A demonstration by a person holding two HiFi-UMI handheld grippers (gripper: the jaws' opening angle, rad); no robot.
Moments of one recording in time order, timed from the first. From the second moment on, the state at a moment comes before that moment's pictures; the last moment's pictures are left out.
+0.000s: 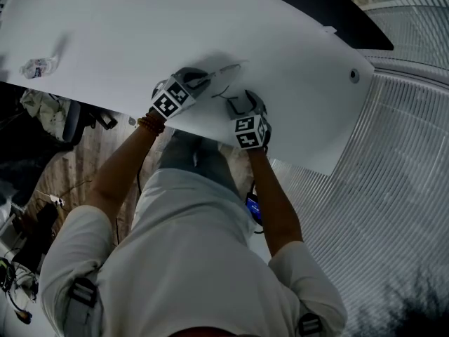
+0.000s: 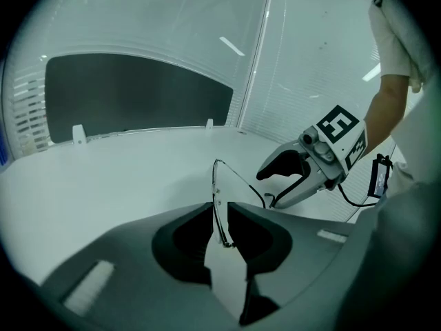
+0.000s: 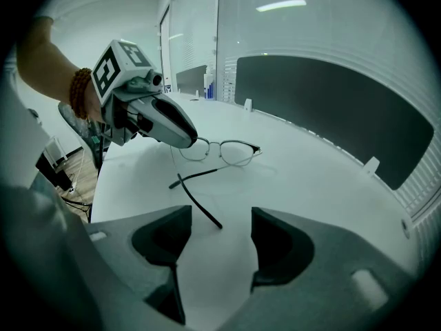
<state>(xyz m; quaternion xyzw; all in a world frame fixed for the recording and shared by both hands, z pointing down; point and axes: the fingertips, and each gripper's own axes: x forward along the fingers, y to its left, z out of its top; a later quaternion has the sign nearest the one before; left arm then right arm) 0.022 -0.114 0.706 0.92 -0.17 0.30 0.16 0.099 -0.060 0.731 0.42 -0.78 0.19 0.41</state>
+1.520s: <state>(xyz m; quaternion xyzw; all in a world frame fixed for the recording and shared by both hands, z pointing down) 0.071 -0.061 0.702 0.94 -0.06 0.30 0.16 0.118 -0.068 0.729 0.42 -0.78 0.16 0.43</state>
